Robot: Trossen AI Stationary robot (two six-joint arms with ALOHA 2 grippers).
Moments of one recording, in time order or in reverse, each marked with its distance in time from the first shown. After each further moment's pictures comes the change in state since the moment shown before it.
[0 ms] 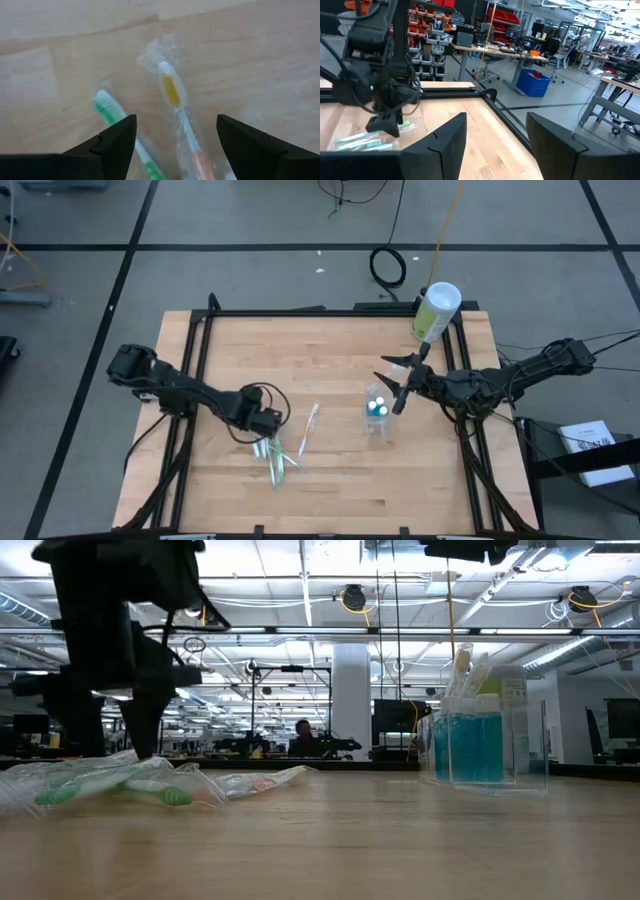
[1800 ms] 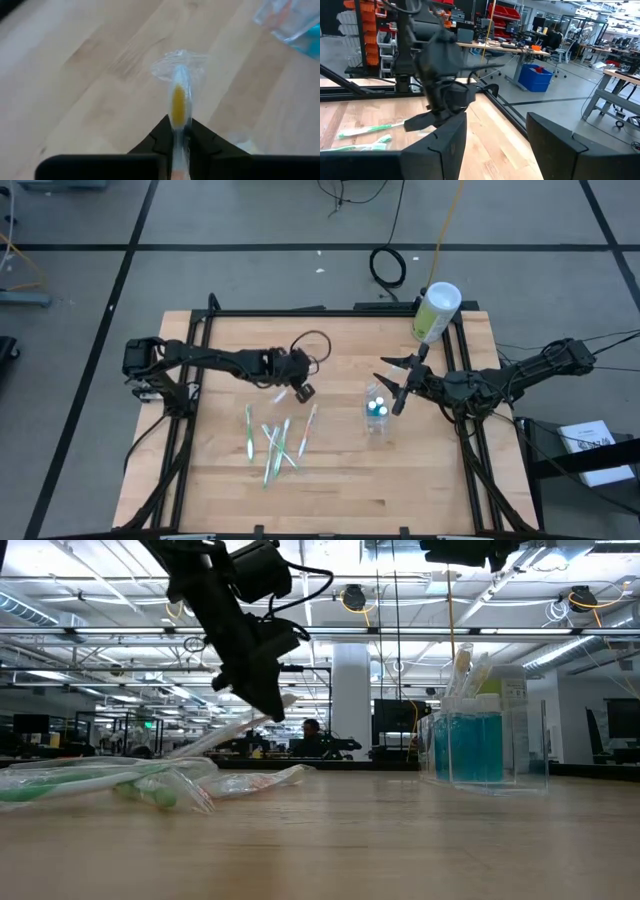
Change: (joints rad) left arm 0.411 0.066 0.180 0.515 0.064 1.251; right arm -0.001 0.001 -0.012 -0.014 -0.001 0.046
